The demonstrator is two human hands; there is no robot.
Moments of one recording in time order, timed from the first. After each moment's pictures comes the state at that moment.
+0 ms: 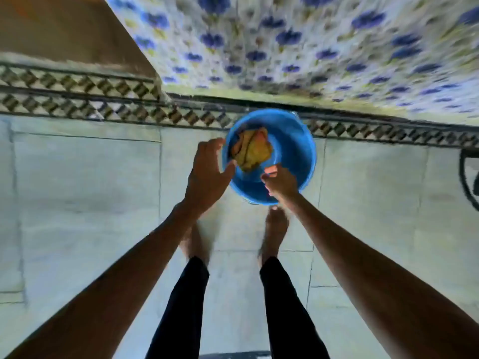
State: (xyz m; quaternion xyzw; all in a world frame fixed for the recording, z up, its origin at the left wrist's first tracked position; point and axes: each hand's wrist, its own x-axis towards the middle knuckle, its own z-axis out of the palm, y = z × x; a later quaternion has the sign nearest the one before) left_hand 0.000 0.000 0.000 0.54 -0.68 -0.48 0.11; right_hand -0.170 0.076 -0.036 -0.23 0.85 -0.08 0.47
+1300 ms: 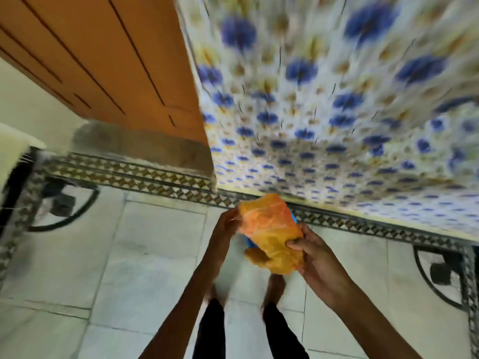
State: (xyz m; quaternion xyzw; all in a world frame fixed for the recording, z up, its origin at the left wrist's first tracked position) left_hand 0.053 -0.027 0.375 0.57 -0.33 -0.71 0.25; right_hand -0.130 0.042 0.481 -0.04 0.55 -0.44 0.71
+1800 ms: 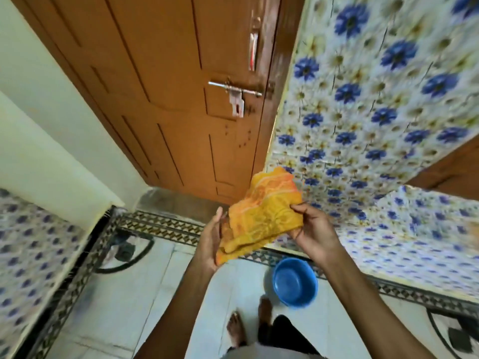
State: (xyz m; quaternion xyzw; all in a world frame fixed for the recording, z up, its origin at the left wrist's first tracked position) left_hand 0.211 -0.074 0.677 0.37 -0.09 -0.85 0.36; right_hand -0.003 -0.043 0.747 -0.02 0.39 -0.57 0.72
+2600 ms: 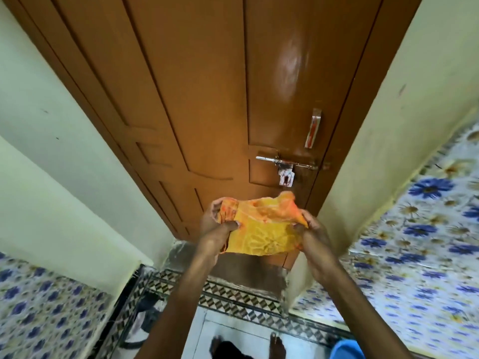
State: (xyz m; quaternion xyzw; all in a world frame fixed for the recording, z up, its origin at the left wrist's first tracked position) left_hand 0.297 -0.342 0.756 0.58 -0.46 -0.53 0.41; right_hand 0.105 -0.275 0.768 -0.31 0.58 -0.55 0.52
